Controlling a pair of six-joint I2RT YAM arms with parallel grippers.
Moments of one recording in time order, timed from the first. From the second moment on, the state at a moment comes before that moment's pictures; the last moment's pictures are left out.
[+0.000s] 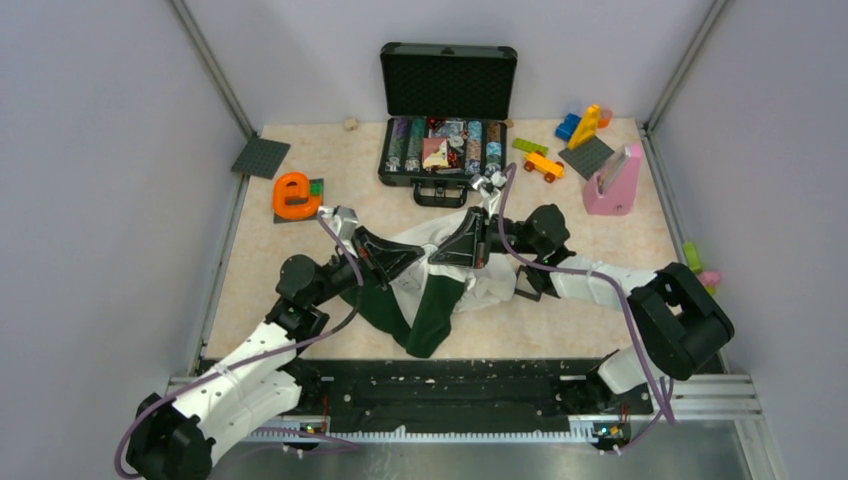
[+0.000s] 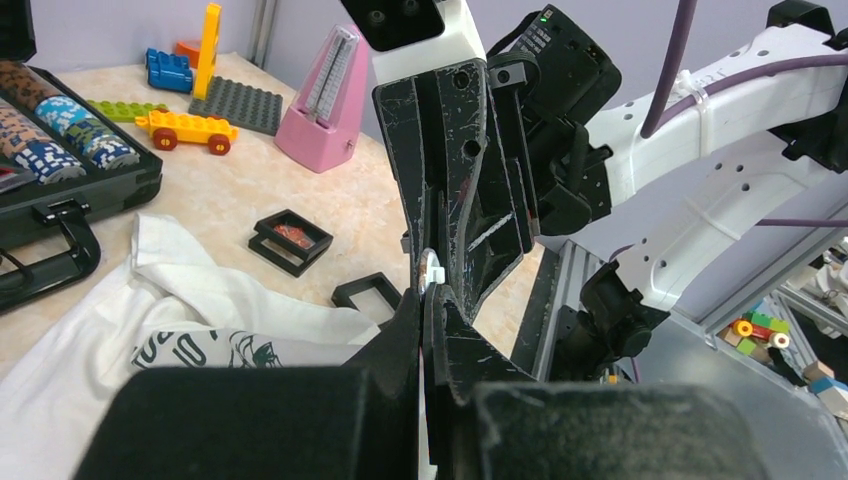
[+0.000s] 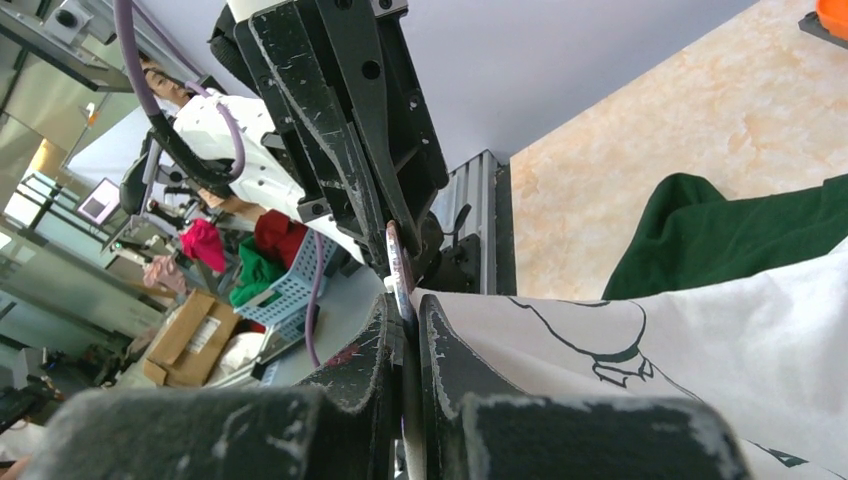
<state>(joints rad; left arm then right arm) -0.56 0.80 0.41 0.65 0.54 -0.57 0.63 1.47 0.68 1.08 -0.96 0.94</state>
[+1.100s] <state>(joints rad) -0.61 0.81 0.44 0.46 0.49 -0.29 0.63 1.50 0.72 0.85 -0.97 0.86</state>
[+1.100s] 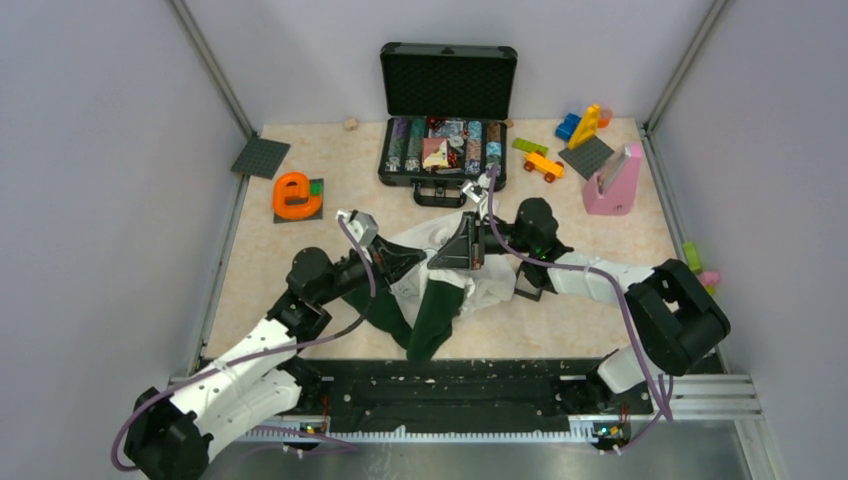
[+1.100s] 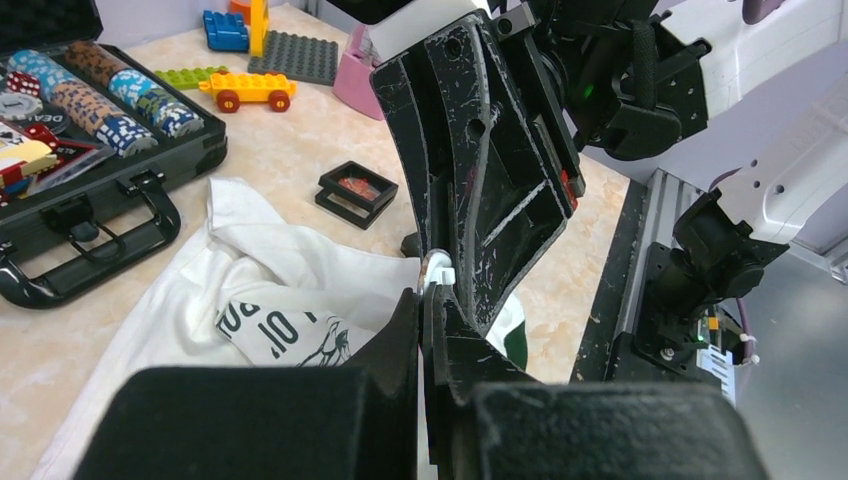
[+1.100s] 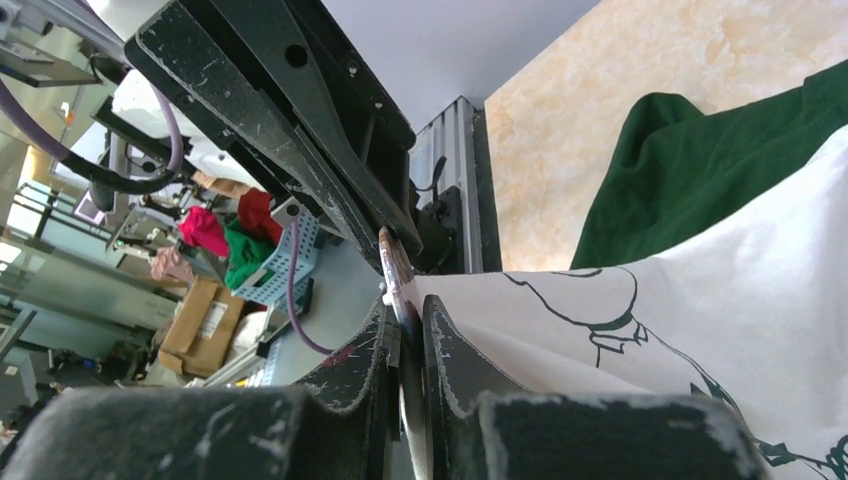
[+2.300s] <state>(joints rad) -0.54 0.85 0.46 0.50 0.78 -0.62 0.63 1.42 0.93 0.27 -1.22 0.36</state>
